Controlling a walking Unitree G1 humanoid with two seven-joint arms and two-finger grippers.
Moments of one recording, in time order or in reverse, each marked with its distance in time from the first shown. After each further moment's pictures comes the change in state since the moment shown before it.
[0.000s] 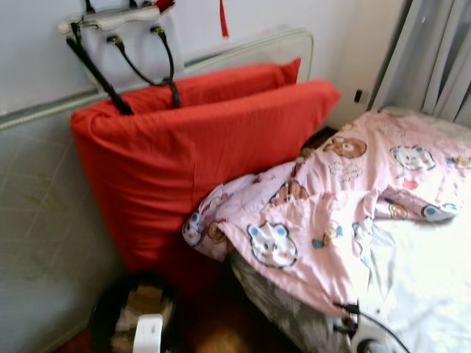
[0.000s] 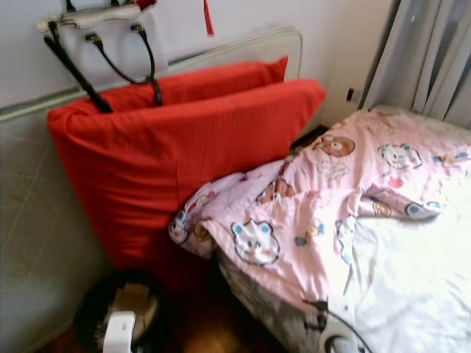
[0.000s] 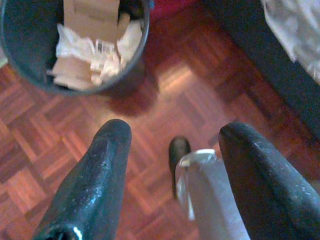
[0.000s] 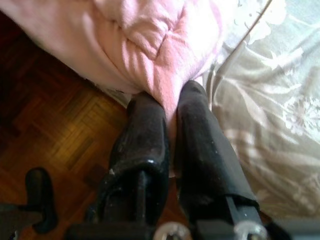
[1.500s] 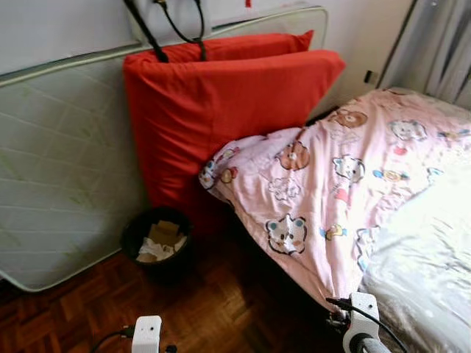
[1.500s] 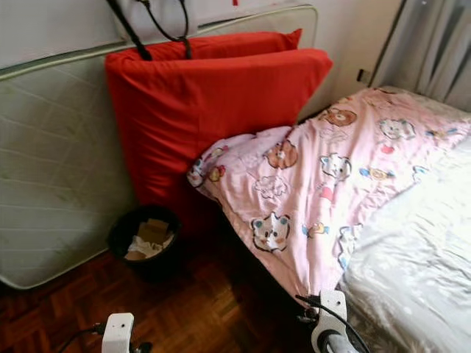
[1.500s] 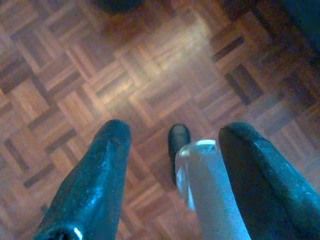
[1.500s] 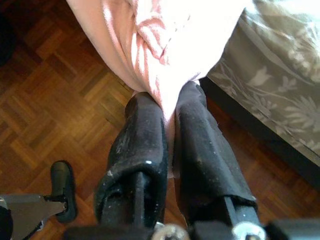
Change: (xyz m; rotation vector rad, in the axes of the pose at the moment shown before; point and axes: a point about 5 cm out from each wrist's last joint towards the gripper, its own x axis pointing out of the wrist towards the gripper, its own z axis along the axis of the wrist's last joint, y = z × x) left arm 0.001 -0.003 0.001 0.001 0.011 -0.005; right arm 0.000 0.006 0.003 0.031 -0.012 0.094
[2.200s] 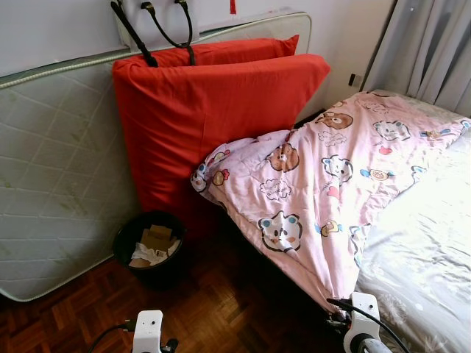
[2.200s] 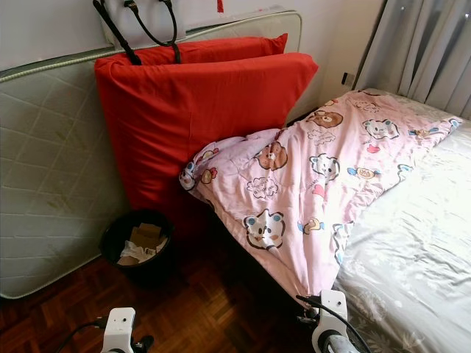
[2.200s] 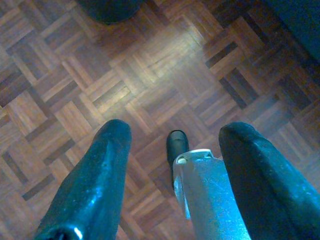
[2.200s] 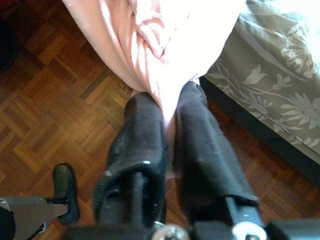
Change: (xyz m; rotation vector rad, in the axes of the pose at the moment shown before) left arm 0.000 0.000 0.001 0.005 0.000 -0.001; right arm 0.000 0.001 0.001 0.001 -0.001 0.022
